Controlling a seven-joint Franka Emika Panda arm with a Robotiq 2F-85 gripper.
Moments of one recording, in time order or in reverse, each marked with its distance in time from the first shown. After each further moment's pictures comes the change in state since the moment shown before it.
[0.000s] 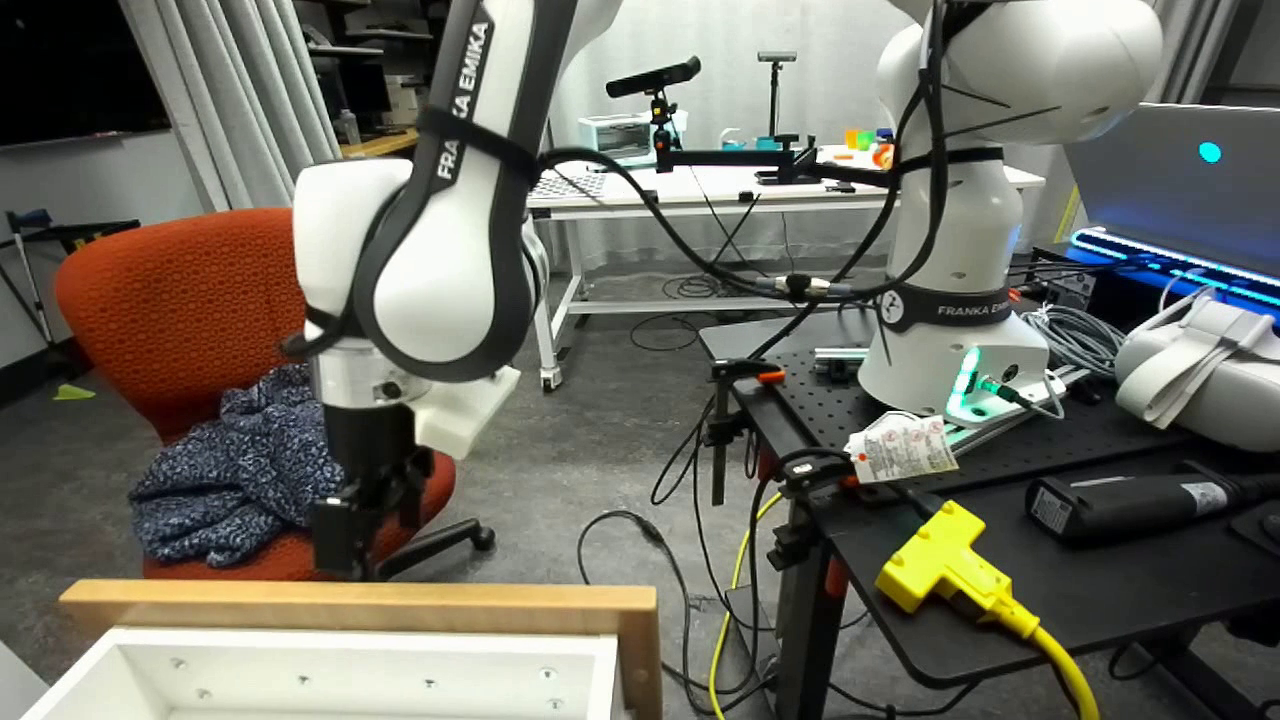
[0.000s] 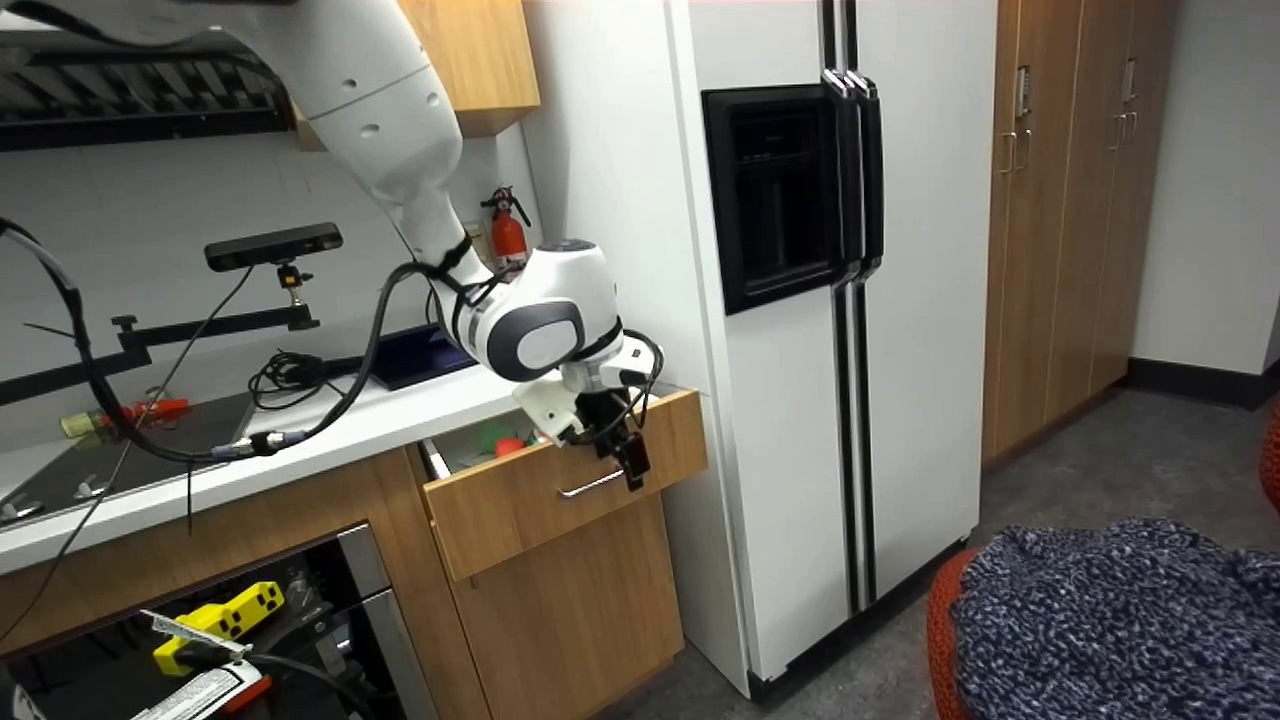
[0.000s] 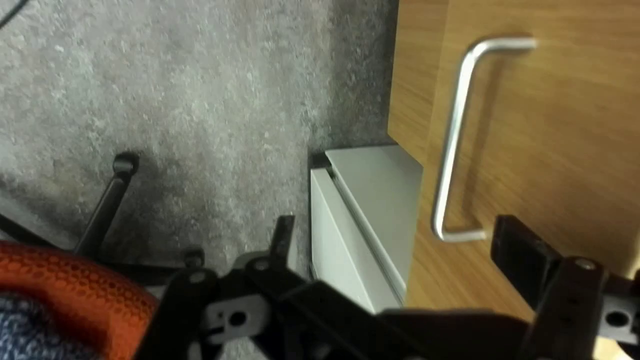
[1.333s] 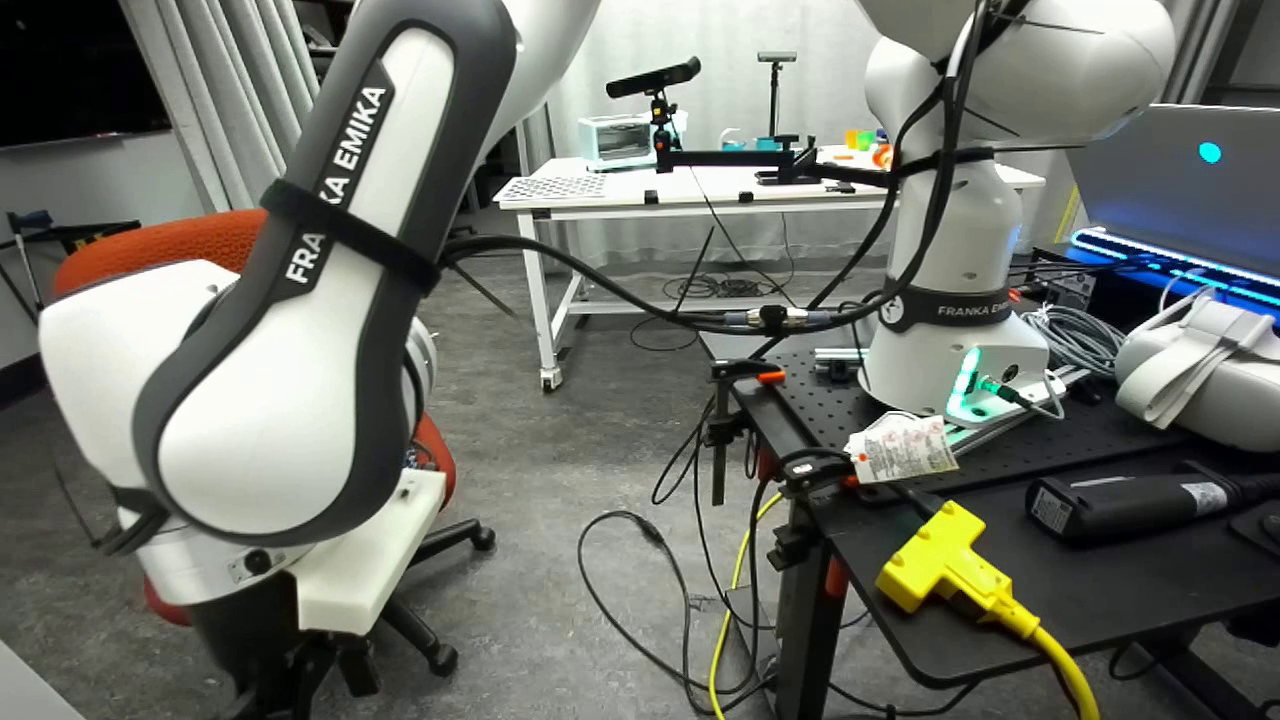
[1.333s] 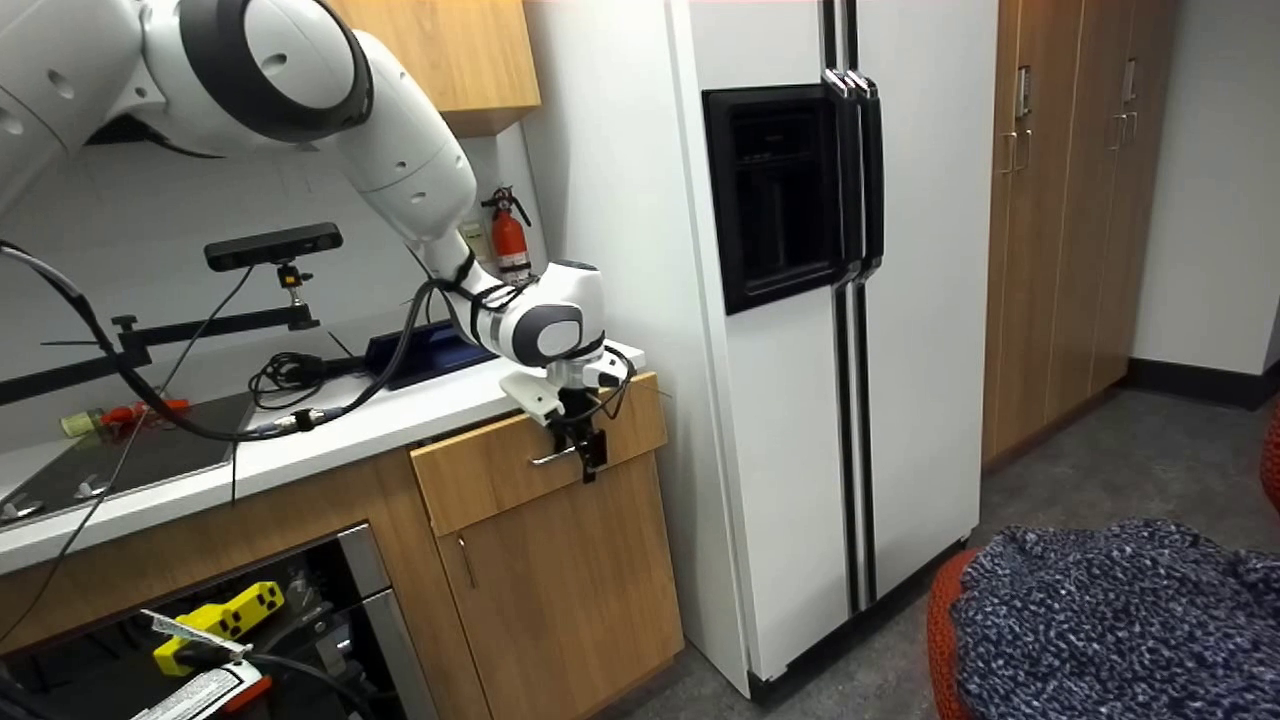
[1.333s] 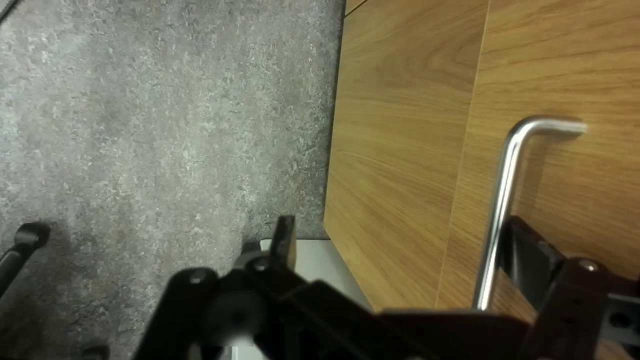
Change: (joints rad) arm 0.197 0.248 -0.029 0.421 -0.012 -0.386 0.093
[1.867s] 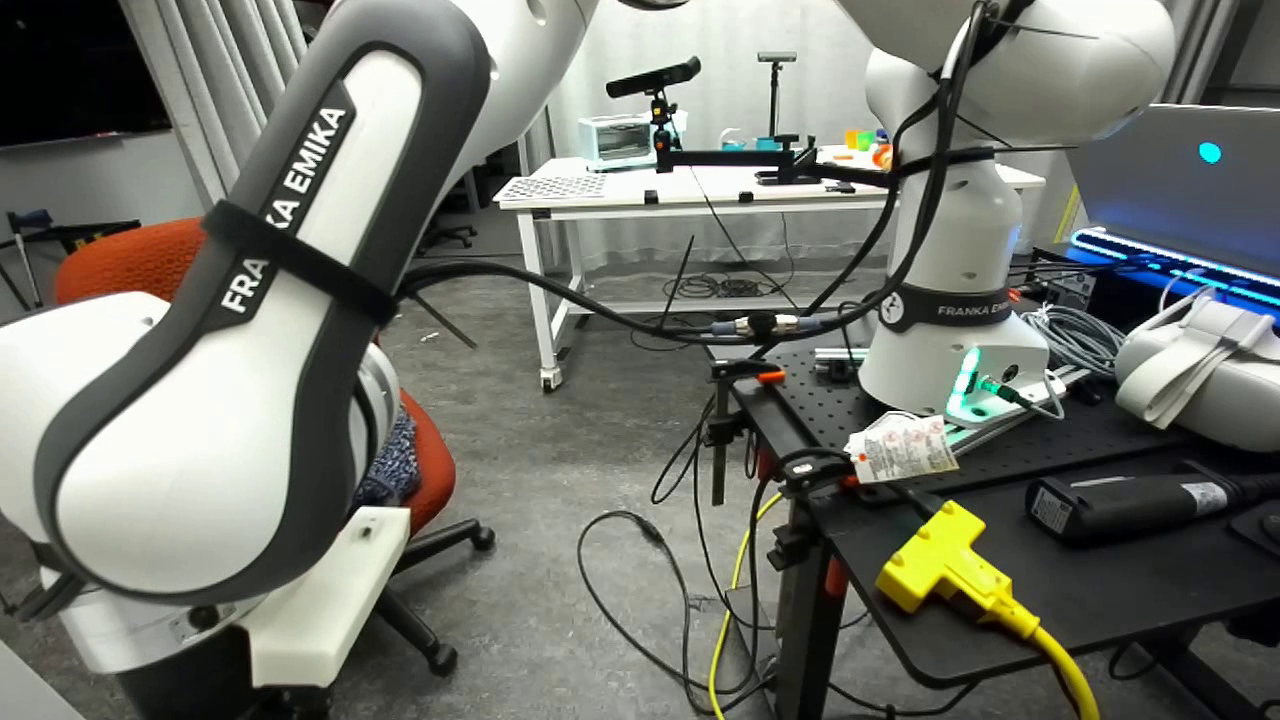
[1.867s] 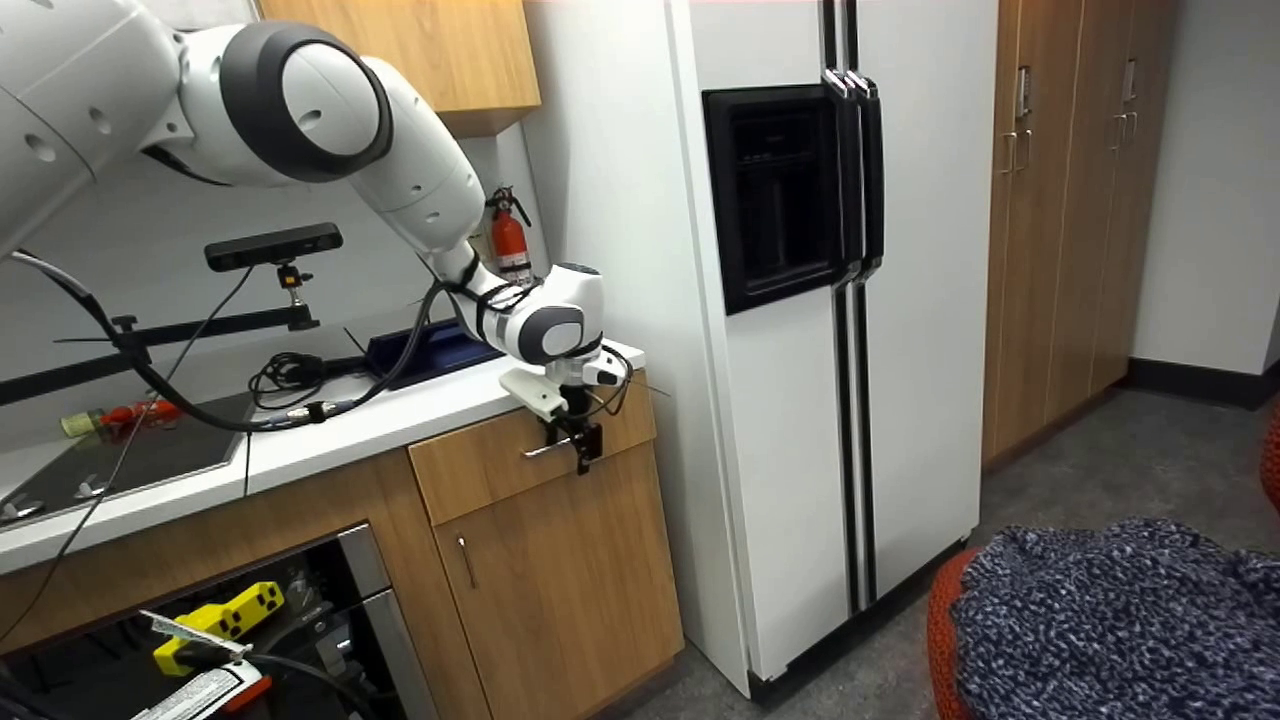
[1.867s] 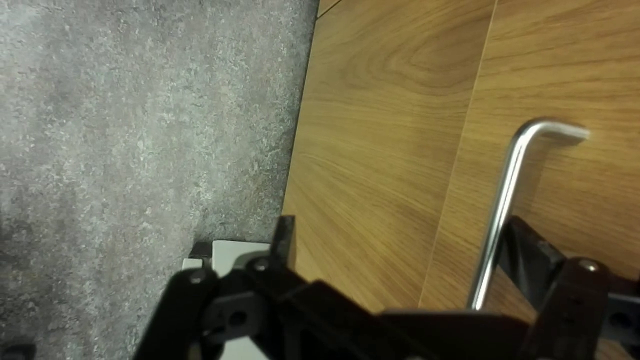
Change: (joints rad) arm -0.003 0.087 0.049 0.146 -0.003 -0.068 -0.069
